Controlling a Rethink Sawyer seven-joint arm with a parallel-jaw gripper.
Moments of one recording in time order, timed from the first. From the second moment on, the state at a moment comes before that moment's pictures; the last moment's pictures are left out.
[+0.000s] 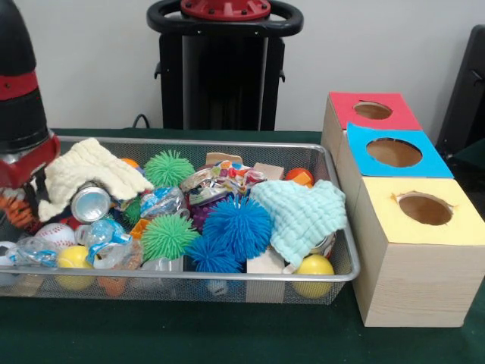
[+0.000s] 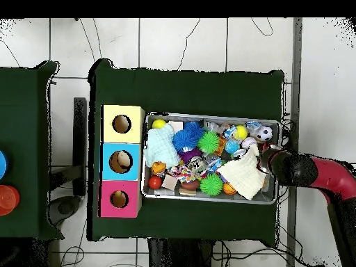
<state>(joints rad) -1.15 -0.44 0.70 1.53 -0.80 0.76 0.33</state>
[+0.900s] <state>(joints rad) -0.86 -0.83 0.56 1.80 -0.66 0.76 0.38</state>
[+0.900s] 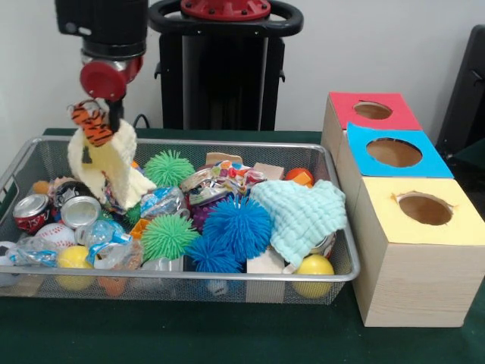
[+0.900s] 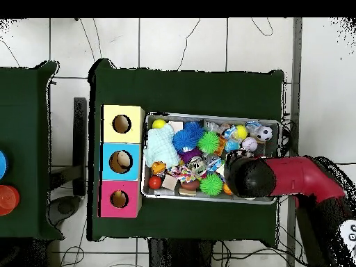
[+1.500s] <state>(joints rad) -0.65 -0.92 0.41 1.93 -0.60 0.68 0.58</state>
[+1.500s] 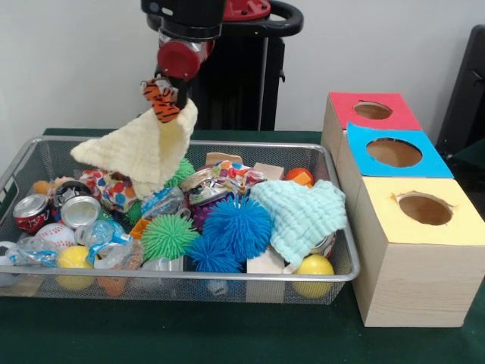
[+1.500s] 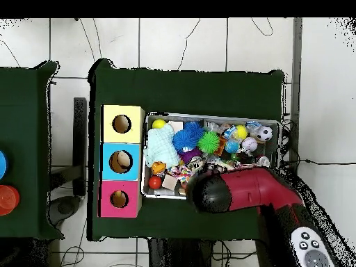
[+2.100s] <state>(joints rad) -0.53 -0.93 0.32 2.02 -0.55 0.60 0.70</state>
